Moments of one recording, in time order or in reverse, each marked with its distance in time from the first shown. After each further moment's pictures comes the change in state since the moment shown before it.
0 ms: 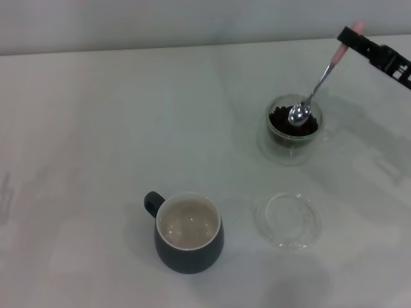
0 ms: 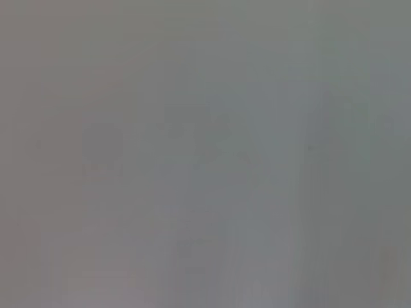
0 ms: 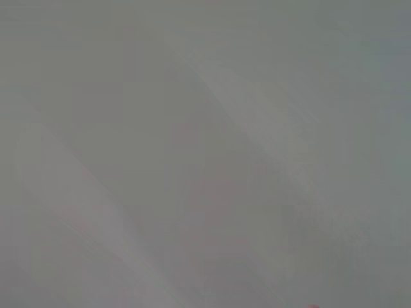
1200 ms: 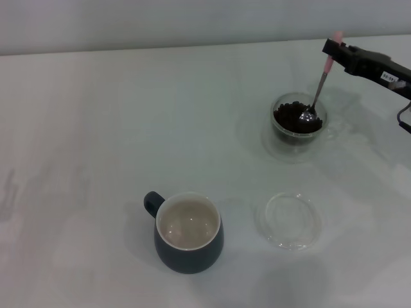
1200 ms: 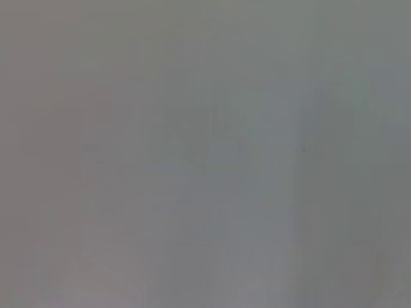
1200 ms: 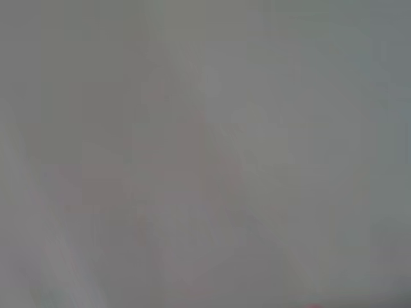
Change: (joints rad) left arm -0.016 0.002 0.001 -0.003 0.005 0.010 0.000; right arm 0.054 0.011 -0.134 -0.052 -0.002 -0.308 -0.105
